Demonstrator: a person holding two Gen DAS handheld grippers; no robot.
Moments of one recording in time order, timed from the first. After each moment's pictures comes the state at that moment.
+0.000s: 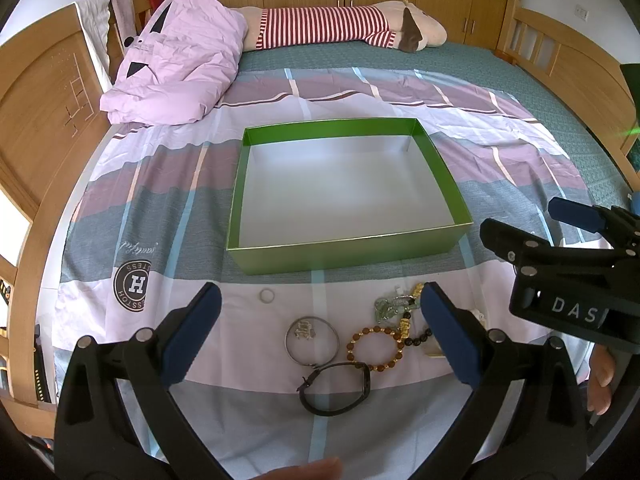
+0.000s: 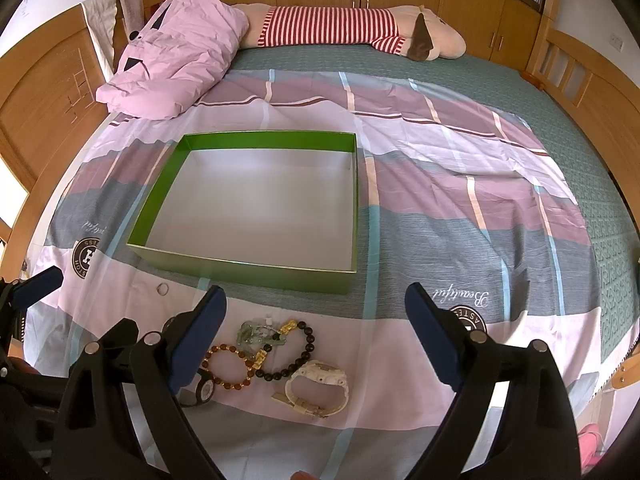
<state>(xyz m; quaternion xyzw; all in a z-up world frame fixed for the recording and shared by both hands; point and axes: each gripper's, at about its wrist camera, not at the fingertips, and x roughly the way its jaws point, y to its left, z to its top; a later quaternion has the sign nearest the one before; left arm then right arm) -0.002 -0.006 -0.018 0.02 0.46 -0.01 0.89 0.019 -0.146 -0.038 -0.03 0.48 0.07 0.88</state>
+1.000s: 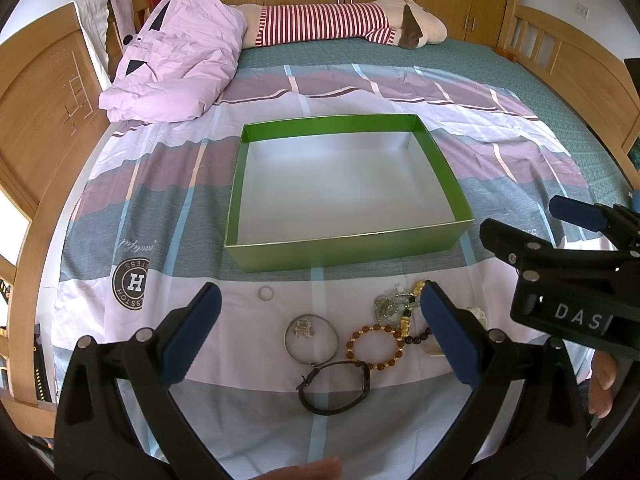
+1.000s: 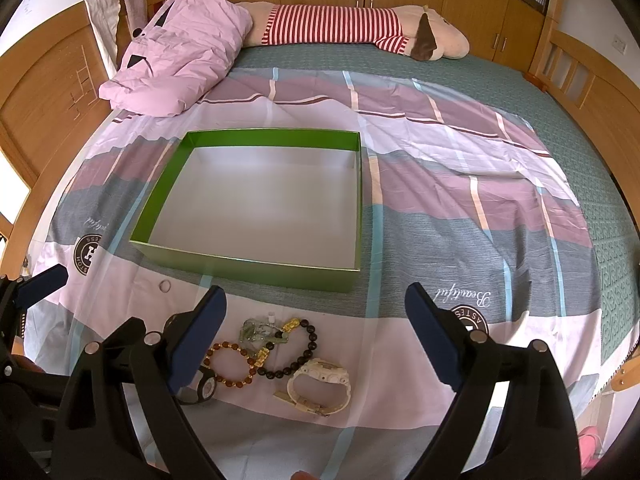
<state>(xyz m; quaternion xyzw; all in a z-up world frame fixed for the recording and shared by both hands) -0.002 -0.007 -0.020 0.02 0.46 -0.01 0.89 0.017 -0.143 -0.038 -0.04 0.48 0.07 0.88</state>
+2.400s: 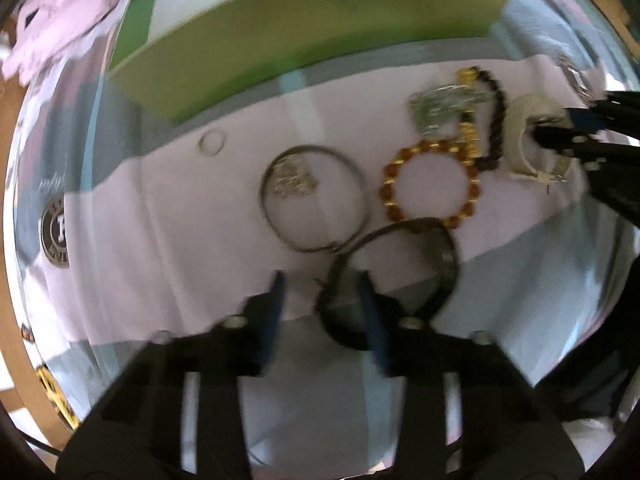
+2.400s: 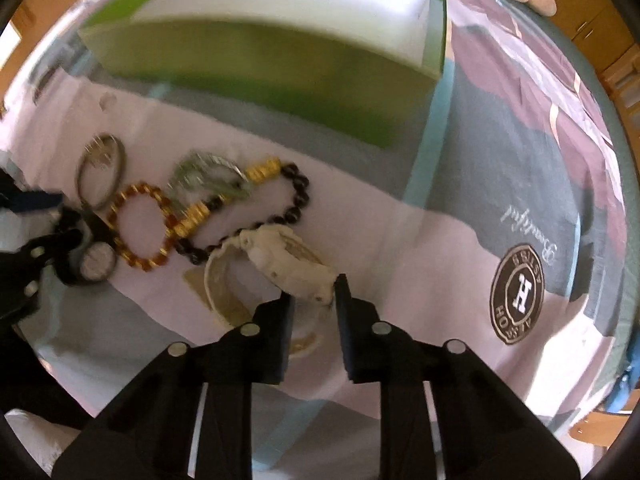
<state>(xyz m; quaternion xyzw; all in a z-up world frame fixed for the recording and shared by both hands) -0.030 0.021 -0.179 0.12 0.66 -0.08 0.73 0.006 -0.136 -0.177 -0.16 0.60 0.15 0.77</state>
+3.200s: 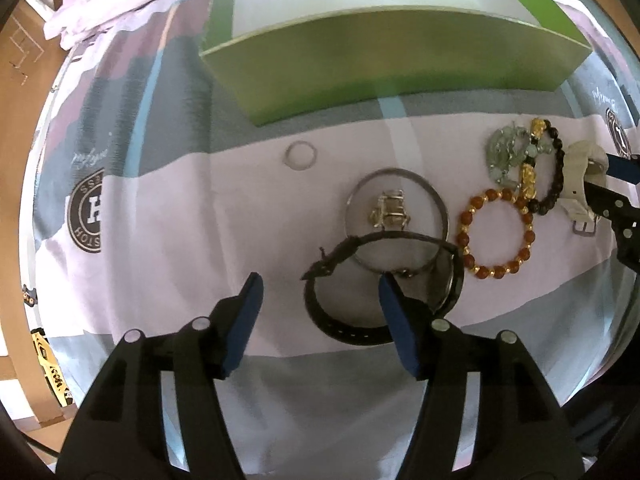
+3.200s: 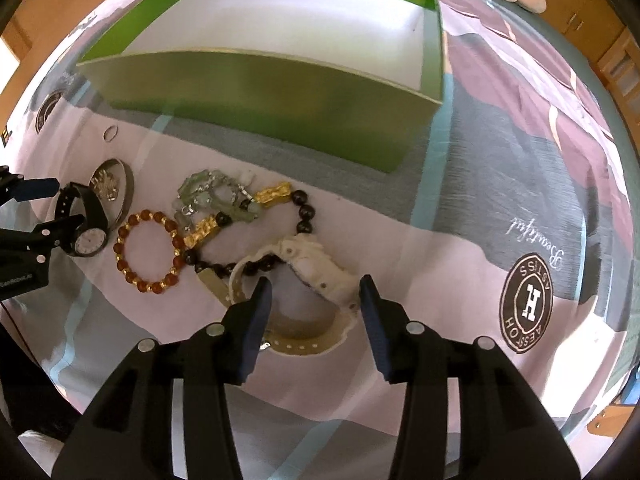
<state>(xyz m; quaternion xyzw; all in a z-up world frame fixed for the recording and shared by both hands) -0.015 0.041 -0.179 0.10 0.65 -0.02 0.76 0.014 -0.131 -0.185 -0.15 0.60 0.13 0.78</state>
